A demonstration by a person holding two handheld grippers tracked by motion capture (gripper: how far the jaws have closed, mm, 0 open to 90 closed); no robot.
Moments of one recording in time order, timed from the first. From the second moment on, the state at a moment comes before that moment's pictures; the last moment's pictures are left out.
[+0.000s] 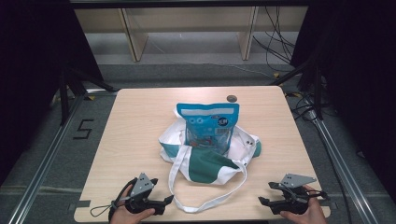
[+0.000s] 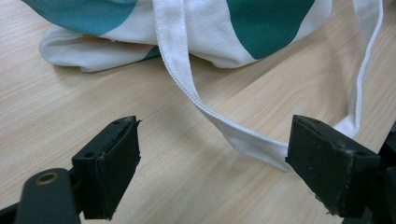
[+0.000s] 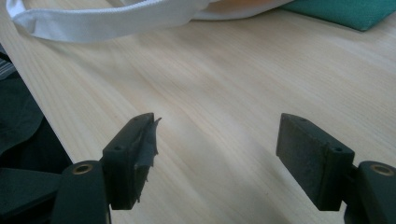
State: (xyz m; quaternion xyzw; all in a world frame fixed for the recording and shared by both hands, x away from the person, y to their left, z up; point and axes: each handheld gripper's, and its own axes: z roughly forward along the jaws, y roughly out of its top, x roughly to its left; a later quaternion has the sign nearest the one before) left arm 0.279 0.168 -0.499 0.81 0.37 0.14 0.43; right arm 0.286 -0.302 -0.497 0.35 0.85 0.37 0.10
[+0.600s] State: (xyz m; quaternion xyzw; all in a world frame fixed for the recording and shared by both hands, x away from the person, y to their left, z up) left arm 0.280 0.169 -0.501 0.81 0.38 0.13 0.42; right arm 0.287 -0.305 -0.496 0.37 0.85 0.37 0.09
